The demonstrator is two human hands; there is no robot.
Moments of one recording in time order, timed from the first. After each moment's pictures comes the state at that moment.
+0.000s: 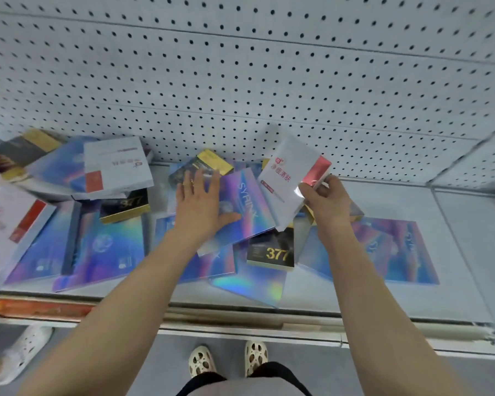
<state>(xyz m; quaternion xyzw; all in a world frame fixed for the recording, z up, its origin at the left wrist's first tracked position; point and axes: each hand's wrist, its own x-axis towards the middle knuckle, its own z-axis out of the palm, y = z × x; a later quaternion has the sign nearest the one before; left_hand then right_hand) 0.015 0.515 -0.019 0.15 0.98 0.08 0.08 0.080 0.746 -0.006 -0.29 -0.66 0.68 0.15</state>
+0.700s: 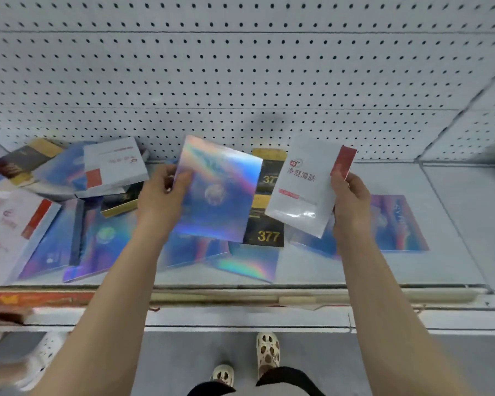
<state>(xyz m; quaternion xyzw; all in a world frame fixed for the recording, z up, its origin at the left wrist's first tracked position) 0.053 0.475 0.022 0.00 0.86 0.52 -0.02 0.148 0.767 0.004 -0.33 -0.56 0.73 0.24</state>
